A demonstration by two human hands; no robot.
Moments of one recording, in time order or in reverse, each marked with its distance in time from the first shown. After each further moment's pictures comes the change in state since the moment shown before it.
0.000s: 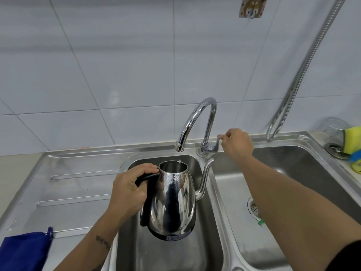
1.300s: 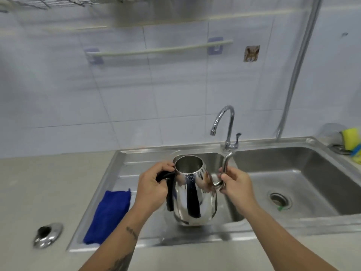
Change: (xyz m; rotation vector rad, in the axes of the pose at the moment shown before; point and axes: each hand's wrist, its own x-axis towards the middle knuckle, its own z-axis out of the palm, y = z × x) left_hand -0.156 0.098 -0.128 -0.140 0.110 0.017; right_hand -0.326 -0.031 -0.037 0.869 -0.220 0.023
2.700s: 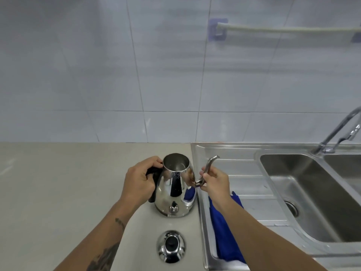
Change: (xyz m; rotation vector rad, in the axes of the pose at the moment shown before) left_hand 0.089 -0.236 -0.425 0.189 0.009 -0.031; right_hand -0.065 -0.021 0.500 0.075 -0.022 0.141
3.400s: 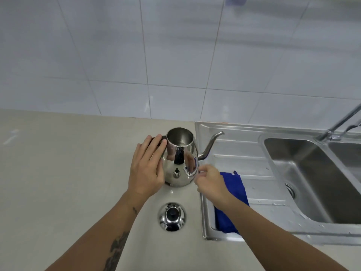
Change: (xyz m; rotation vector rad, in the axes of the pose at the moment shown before) left_hand -0.043 -0.026 0.020 0.545 0.085 0.301; right_hand -0.047 0.021 -0.001 -0.454 -0.246 0.079
